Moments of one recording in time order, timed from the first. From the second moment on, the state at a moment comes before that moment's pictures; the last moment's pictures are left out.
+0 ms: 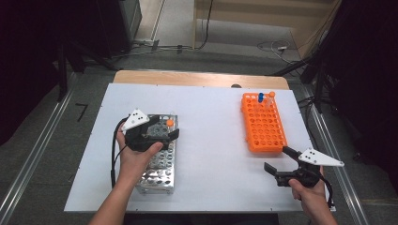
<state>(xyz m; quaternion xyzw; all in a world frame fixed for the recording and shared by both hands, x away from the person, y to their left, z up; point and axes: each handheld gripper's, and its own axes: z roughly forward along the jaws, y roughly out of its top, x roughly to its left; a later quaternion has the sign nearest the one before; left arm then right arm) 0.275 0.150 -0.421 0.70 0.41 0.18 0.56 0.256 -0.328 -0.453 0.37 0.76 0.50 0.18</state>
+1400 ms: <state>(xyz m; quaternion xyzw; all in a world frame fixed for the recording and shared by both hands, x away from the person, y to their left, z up) 0.226 0.155 -0.443 0.69 0.40 0.17 0.58 0.326 -0.356 -0.437 0.42 0.74 0.49 0.21</state>
